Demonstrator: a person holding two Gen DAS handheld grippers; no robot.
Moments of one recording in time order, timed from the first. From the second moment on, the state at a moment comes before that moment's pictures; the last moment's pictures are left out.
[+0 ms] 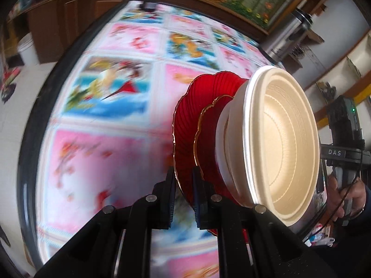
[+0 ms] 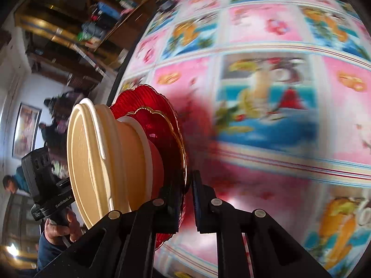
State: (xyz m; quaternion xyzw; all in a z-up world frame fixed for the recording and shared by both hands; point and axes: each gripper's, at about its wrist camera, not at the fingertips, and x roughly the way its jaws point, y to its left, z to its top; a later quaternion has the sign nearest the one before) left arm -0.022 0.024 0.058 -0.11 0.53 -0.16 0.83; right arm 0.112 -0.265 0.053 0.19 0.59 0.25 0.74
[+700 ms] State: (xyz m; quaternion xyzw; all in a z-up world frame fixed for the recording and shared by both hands) left arm 0.031 -0.090 0.039 -0.08 0.54 -0.18 0.82; right arm 0.099 -0.400 0.043 0.25 0.56 0.12 0.78
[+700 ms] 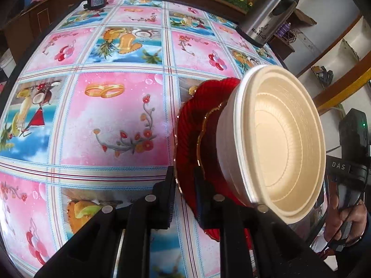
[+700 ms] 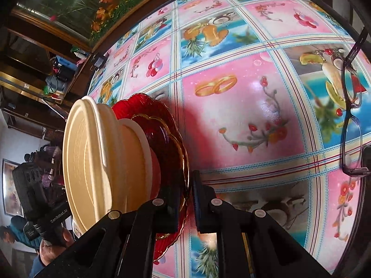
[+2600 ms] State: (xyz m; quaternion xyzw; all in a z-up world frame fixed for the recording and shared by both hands) left arm -0.071 -0.071 0.136 0.03 0.39 -0.09 0.92; right arm -0.031 -0.344 0.167 0.04 0.37 0.09 0.92
